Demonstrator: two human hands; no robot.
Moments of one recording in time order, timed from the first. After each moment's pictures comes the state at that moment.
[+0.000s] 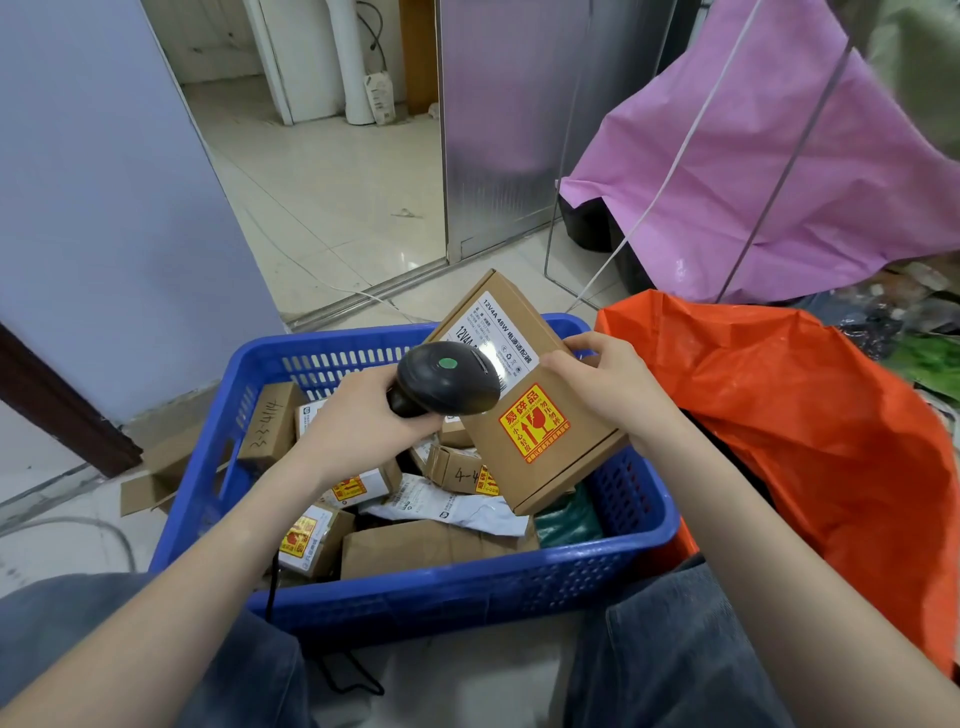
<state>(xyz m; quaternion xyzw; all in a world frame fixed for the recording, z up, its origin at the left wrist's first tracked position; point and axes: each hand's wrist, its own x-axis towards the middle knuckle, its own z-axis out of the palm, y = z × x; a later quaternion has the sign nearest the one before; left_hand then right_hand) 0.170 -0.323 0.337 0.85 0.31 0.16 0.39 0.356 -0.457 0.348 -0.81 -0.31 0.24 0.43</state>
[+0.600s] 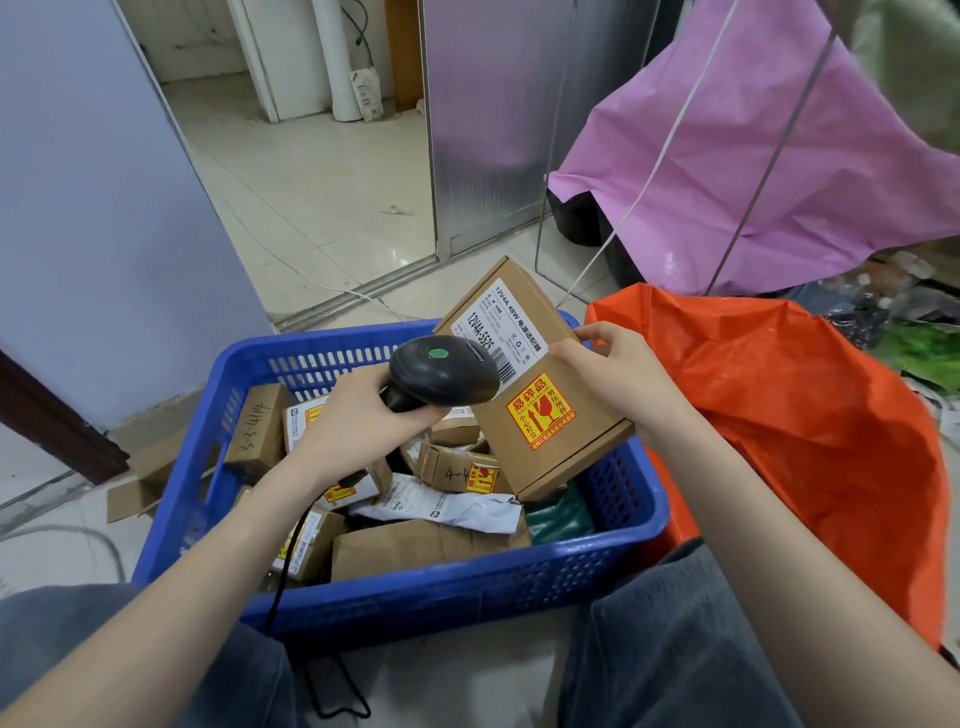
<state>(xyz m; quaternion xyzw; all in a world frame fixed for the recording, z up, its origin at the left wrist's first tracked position) 0.183 -0.327 0.331 0.84 0.31 0.18 0.41 0.373 -0.467 0.347 -0.82 -0.26 0.23 0.45</state>
